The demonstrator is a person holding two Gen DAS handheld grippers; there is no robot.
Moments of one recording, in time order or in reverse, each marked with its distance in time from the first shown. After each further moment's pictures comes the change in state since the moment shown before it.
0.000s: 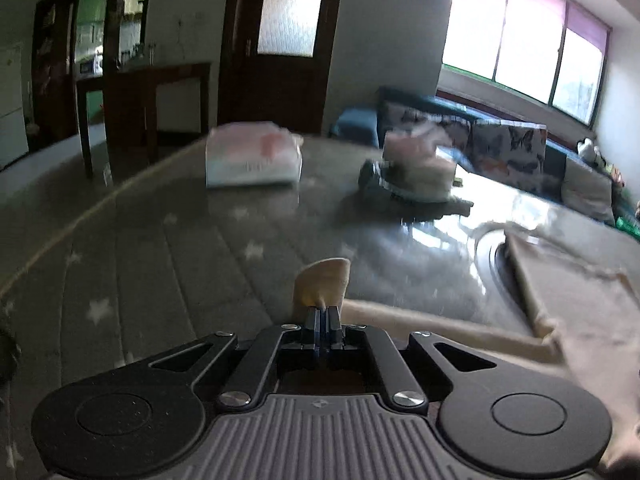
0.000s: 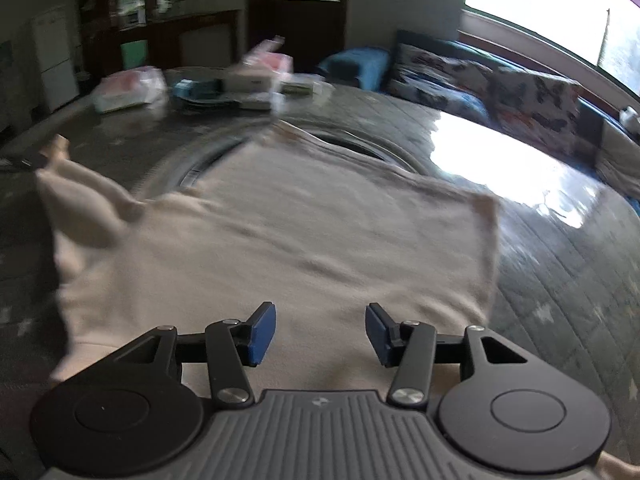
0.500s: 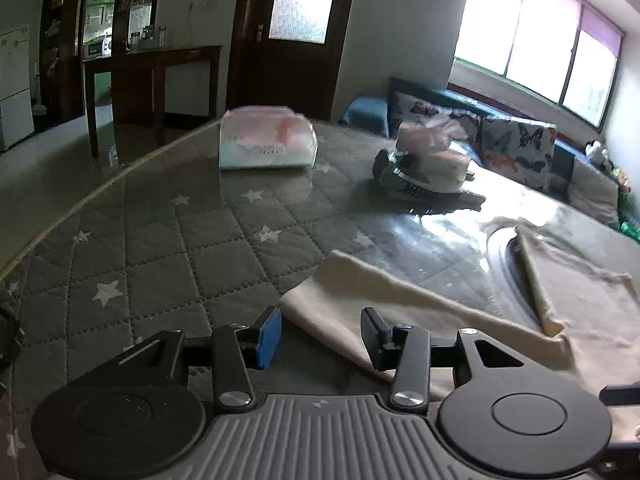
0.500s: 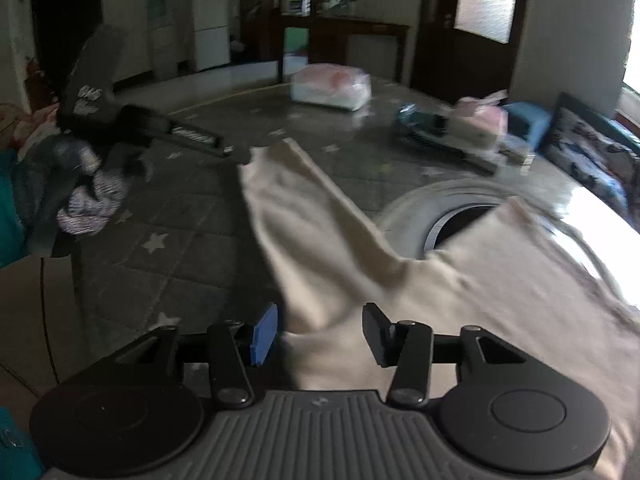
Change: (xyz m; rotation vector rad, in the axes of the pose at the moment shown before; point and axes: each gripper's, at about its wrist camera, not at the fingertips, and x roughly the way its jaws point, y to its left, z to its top) left arm 0.008 0.012 0.002 -0.032 0.048 0.022; right arm 0.016 0.134 0.027 -0.305 -0.016 0.327
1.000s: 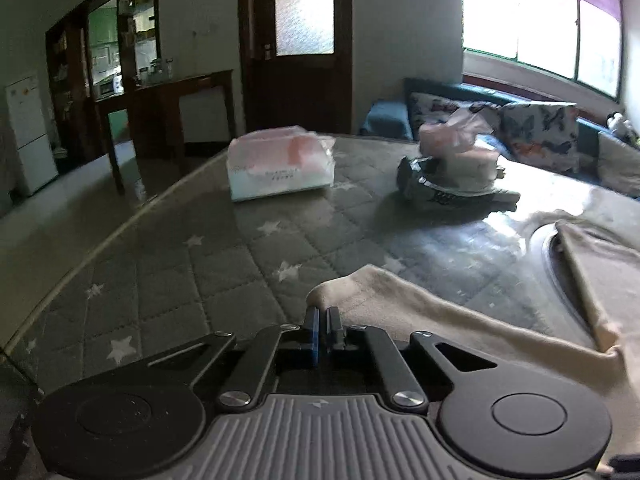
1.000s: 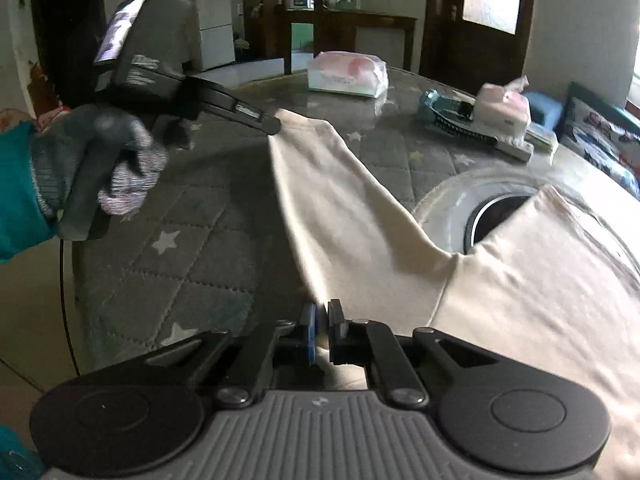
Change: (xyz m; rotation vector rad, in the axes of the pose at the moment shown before) left arm 0.019 -0.015 0.010 0.099 -0.043 0.127; right arm 0.014 0.017 -0.007 0.021 -0.002 0.031
